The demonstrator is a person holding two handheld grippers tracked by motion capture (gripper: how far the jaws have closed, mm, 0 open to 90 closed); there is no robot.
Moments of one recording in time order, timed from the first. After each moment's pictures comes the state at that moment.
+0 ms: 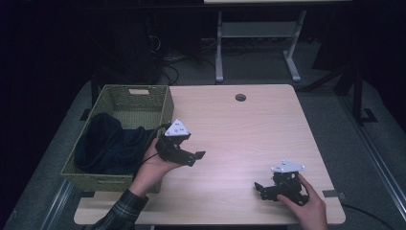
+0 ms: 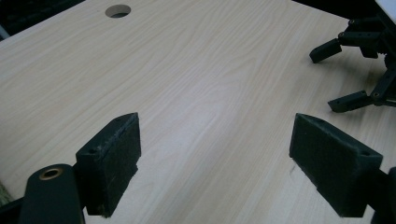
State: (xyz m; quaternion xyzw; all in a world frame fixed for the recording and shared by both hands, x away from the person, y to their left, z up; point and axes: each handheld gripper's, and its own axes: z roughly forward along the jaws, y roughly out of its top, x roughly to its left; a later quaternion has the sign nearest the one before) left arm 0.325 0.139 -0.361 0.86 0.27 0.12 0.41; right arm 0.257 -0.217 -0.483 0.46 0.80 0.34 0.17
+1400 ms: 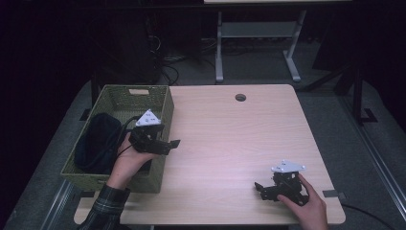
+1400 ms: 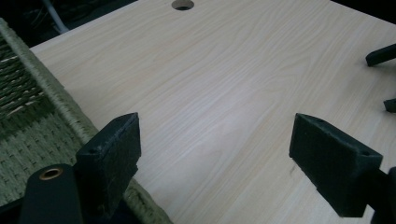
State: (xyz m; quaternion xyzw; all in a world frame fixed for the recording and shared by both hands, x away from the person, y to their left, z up) left arm 0.340 0.206 -0.350 0.84 0.33 0.16 0.41; right arm 0.257 -0.217 -0.483 0.46 0.80 0.34 0.17
